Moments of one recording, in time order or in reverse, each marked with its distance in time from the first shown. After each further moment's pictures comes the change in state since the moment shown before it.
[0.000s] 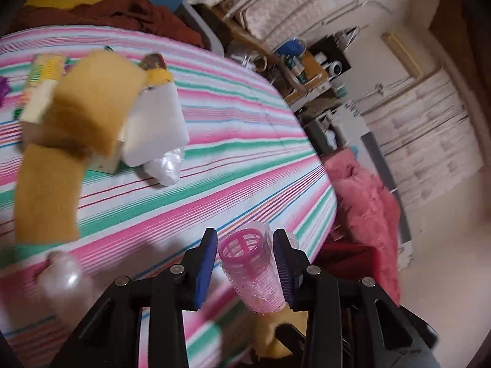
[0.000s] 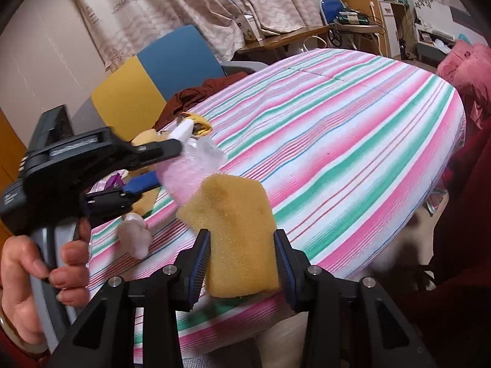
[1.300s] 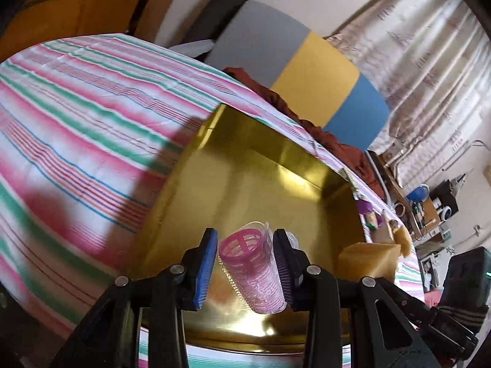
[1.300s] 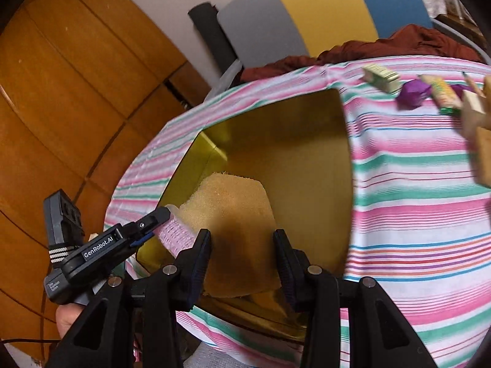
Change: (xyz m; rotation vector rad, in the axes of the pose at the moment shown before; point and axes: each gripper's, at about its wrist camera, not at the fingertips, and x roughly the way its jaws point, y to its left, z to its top) left arm -0.384 0.257 -0.172 -0.388 -0.579 0.576; right arm 0.083 0.363 -0.112 -0.427 0.402 0.547
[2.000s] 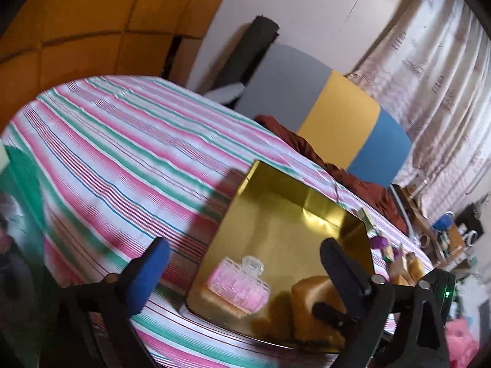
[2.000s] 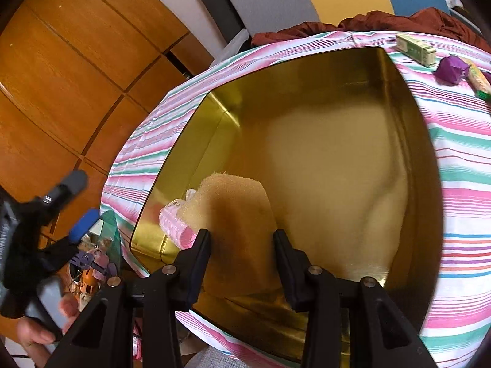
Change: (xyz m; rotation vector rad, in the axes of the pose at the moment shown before) left arm -0.075 0.002 0.013 -0.011 -0.191 0.158; right arm 0.056 0.021 -0.005 -0.009 0.126 0.004
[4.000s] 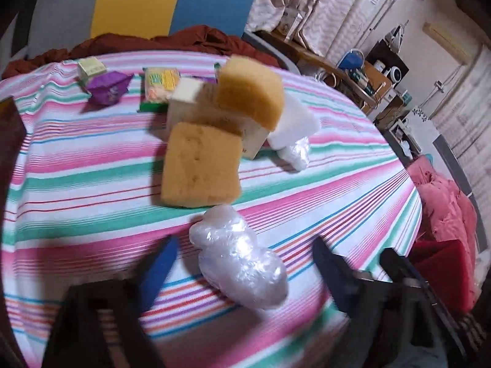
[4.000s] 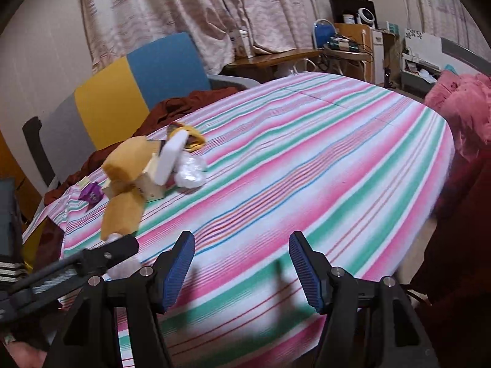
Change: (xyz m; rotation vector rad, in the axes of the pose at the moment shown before) left arm 0.146 -0.390 -0.216 0.540 0.492 -0.401; right arm -0.277 -0.278 -0.102 0.449 -0.556 -0.717
